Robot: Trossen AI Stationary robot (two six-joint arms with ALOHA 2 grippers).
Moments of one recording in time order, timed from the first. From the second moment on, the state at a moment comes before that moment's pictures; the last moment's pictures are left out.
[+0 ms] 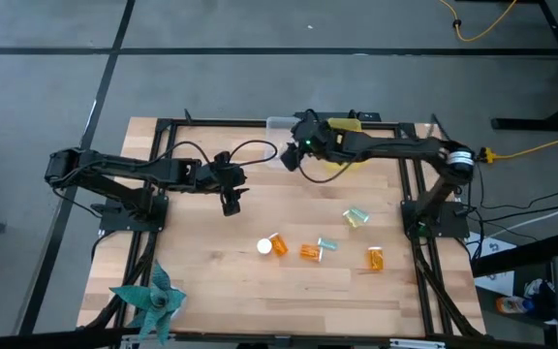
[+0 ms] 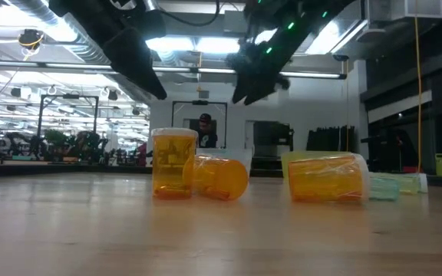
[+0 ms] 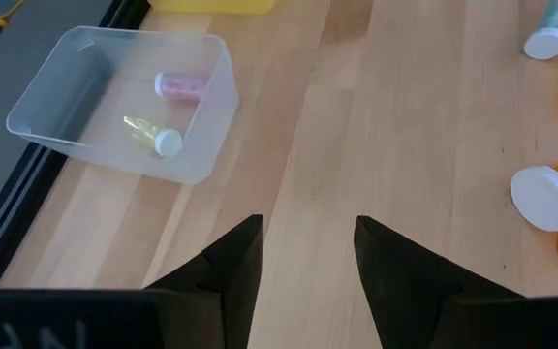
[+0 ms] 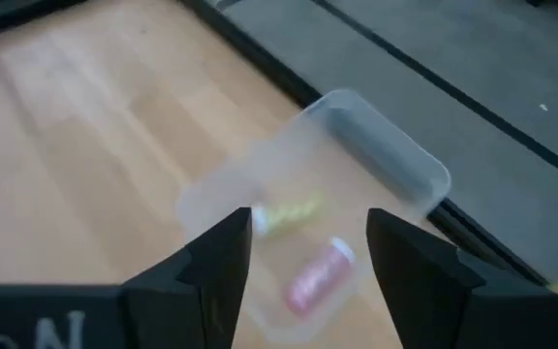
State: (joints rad) left arm 0.06 1.20 0.80 -0.38 -0.28 -0.04; right arm -0.27 1.68 1.29 -0.36 0.38 0.26
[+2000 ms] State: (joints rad) left arm 0.06 1.20 0.80 -0.33 -0.28 -0.04; right arm 0.15 1.17 0.49 -0.63 0.29 1.00
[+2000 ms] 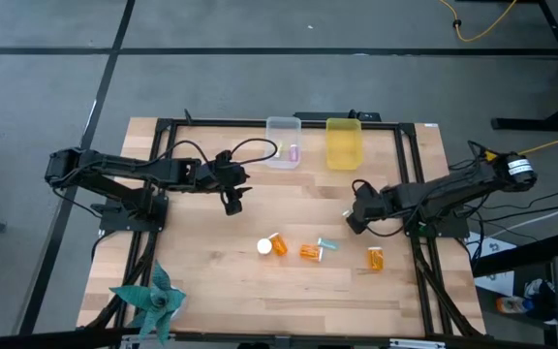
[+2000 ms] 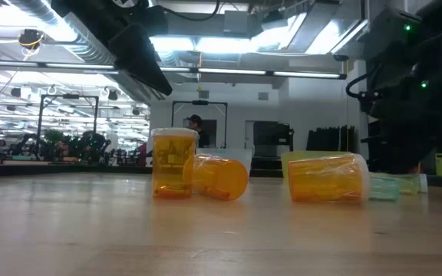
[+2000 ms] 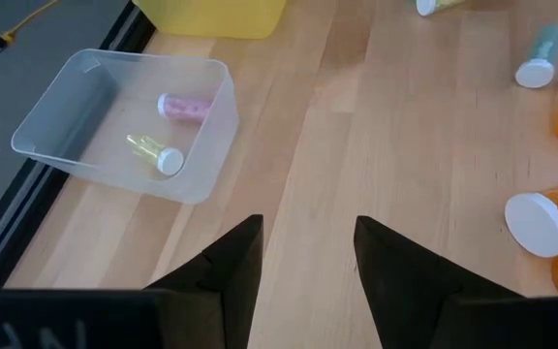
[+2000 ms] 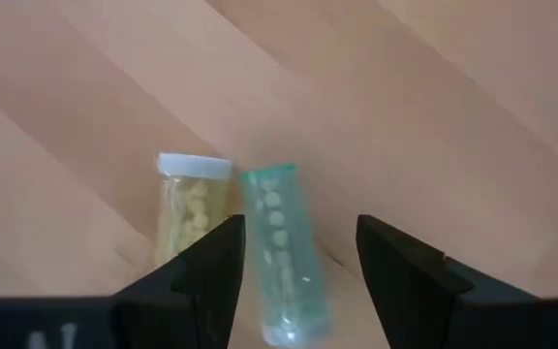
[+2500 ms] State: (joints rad) left arm 0.06 1.20 0.80 -0.33 -0.28 -0.04; right arm 0.15 1.17 0.40 -0.55 0.27 1.13
